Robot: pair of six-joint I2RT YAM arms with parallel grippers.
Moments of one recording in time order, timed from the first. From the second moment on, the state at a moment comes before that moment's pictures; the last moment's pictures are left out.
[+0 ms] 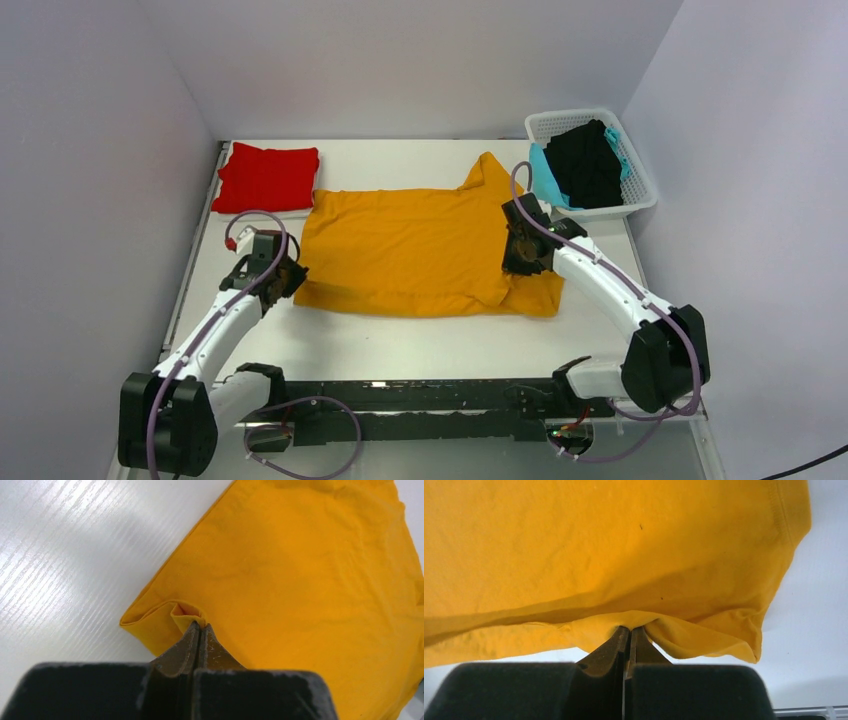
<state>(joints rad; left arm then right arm) -0.15 1.02 0.57 -0.44 -0.21 -0.99 0.43 1.31 0.98 -0.80 0.19 0.62</state>
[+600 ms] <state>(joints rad) -0.11 1.17 0.66 -0.36 -0.24 -0.98 0.35 1.52 1.15 -0.74 0.22 0.52</state>
